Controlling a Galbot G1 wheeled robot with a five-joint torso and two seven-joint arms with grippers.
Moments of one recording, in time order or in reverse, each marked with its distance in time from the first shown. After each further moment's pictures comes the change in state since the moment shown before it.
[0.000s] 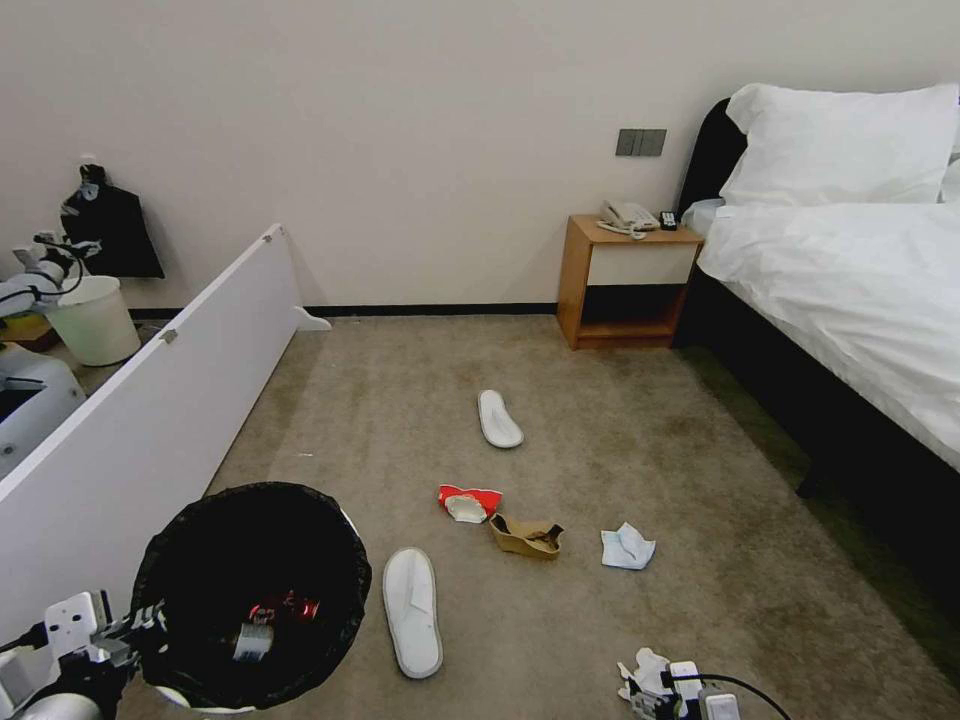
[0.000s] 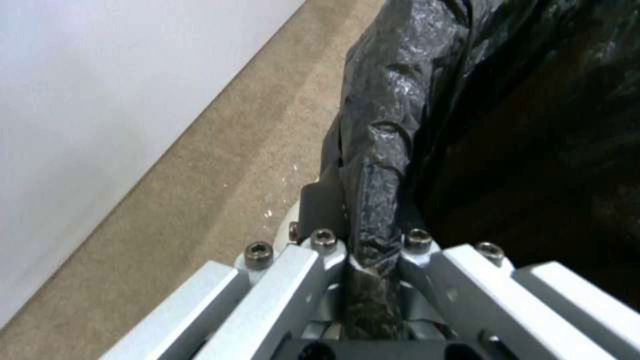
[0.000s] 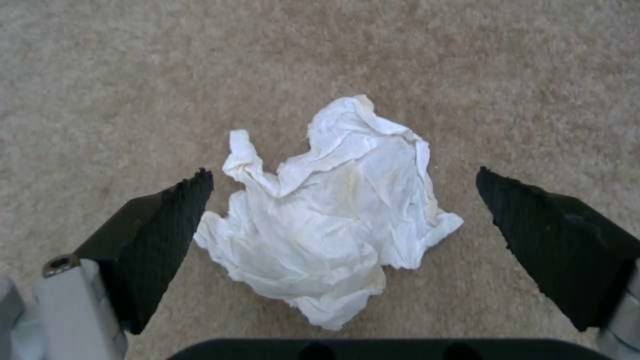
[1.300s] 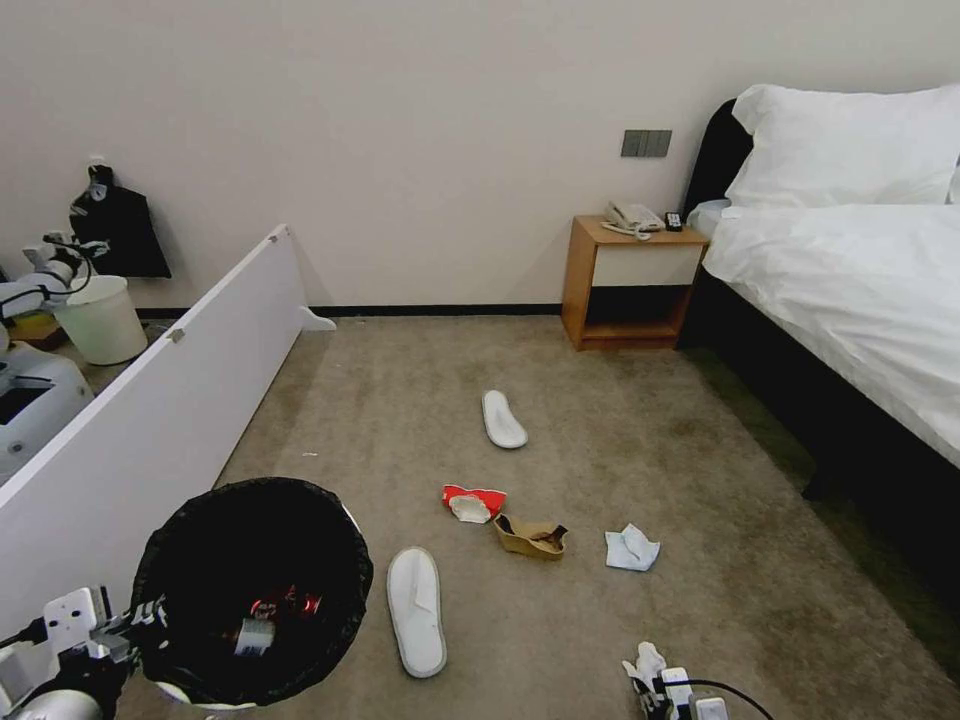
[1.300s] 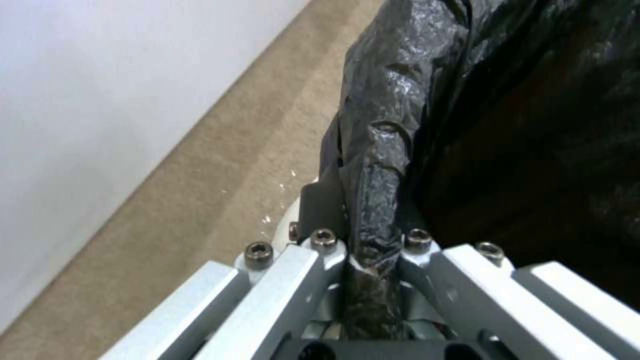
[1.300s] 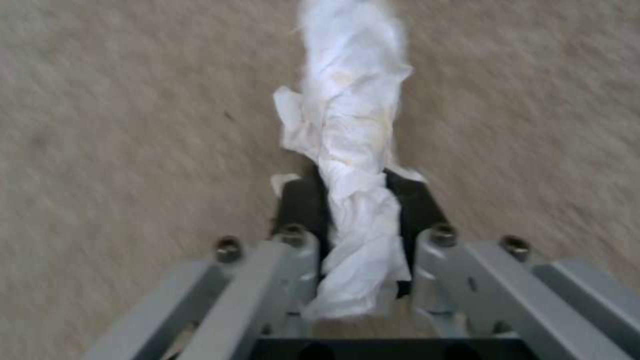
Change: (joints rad) left arm -0.006 0.007 -0.001 -0.011 -0.007 0.002 -0.003; right arm 0.033 0.009 0.009 -0.102 -0.042 0.022 -0.032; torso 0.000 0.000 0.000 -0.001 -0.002
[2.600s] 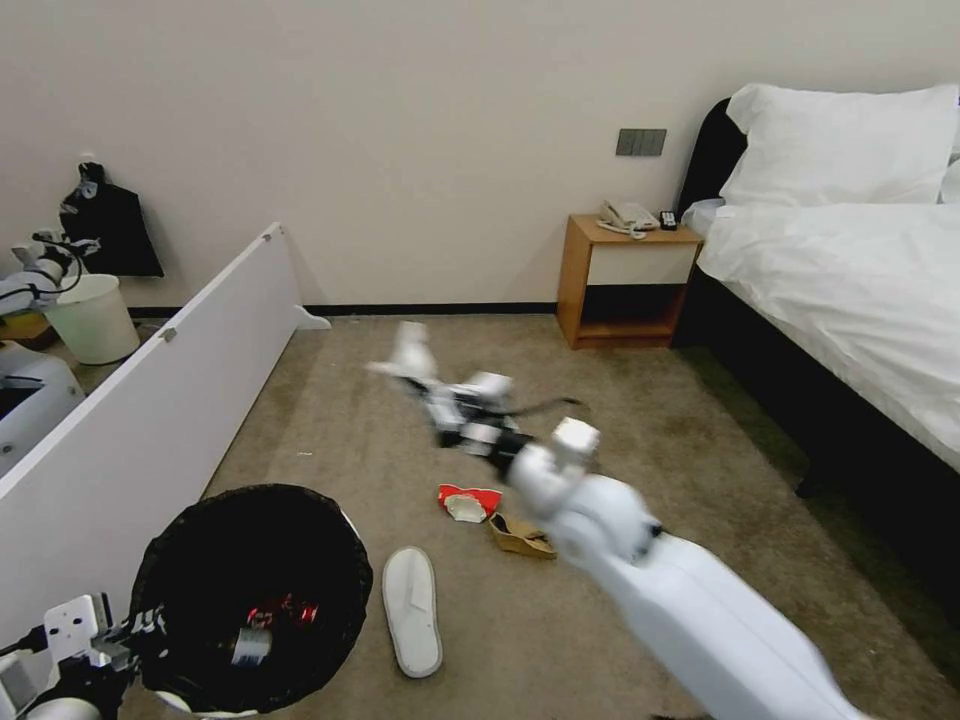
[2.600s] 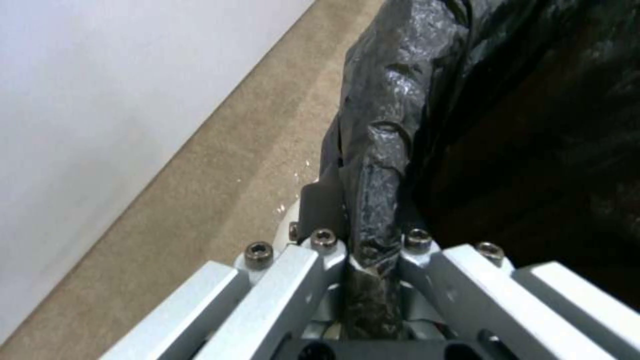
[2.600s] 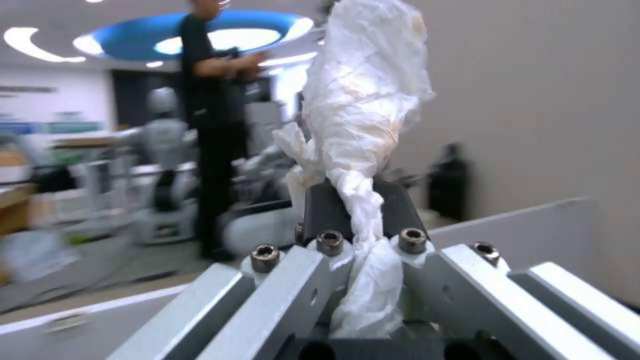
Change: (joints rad) left arm 0.022 -0.024 0.004 -0.017 0.034 0.010 -0.020; right arm 0.906 -0.017 -0.850 0.432 0.652 0.250 -0.086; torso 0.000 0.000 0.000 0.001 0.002
